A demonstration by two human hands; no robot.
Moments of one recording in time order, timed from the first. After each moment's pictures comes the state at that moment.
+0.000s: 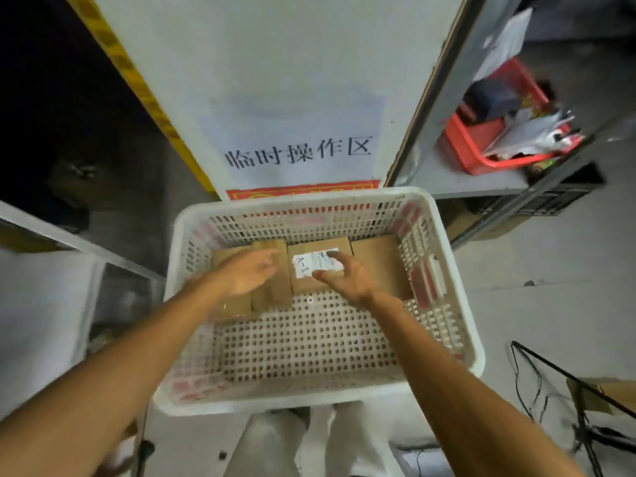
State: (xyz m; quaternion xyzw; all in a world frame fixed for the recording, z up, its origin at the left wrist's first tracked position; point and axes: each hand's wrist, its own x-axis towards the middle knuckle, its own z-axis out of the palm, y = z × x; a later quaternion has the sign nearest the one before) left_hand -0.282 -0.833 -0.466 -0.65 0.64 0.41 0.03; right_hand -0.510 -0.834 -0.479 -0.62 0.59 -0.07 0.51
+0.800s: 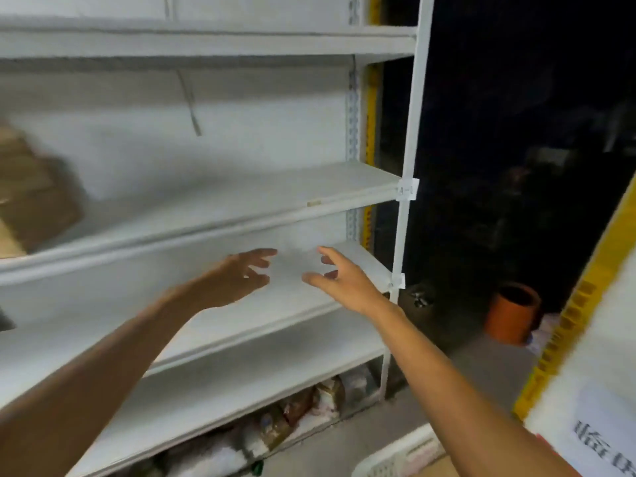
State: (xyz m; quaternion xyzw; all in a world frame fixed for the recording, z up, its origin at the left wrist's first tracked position) left_hand -0.107 -0.450 -0.136 -0.92 0.25 0.02 -0.30; right_hand -0.136 -0.677 -0.182 -0.84 -0.05 -0.04 0.53
